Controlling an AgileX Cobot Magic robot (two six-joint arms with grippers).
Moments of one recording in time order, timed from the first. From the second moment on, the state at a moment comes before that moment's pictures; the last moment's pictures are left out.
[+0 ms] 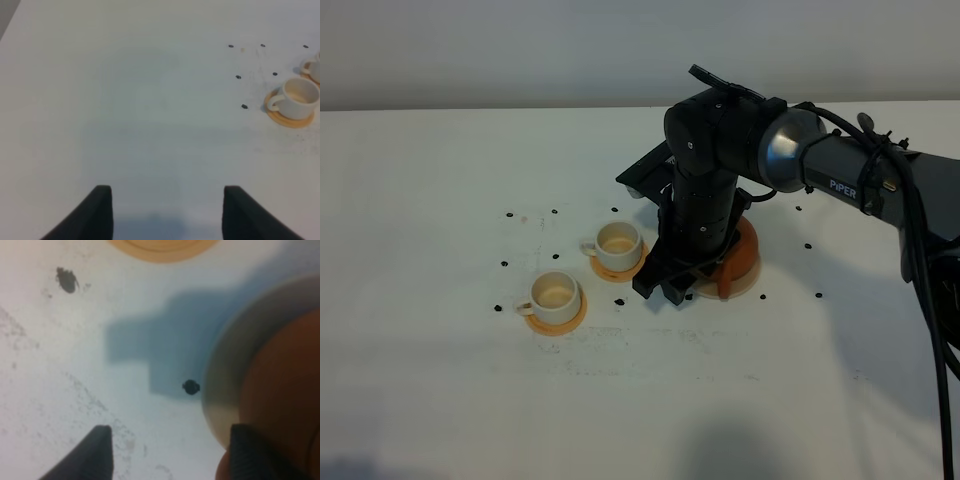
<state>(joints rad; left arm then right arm) -0.01 0.00 -0.50 0.04 1.04 -0.01 0.71 2.23 -1.76 0.01 1.16 -0.22</state>
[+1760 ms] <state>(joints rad) -0.01 0.00 -0.50 0.04 1.04 -0.01 0.64 2.04 -1.74 0.11 1.20 0.07</state>
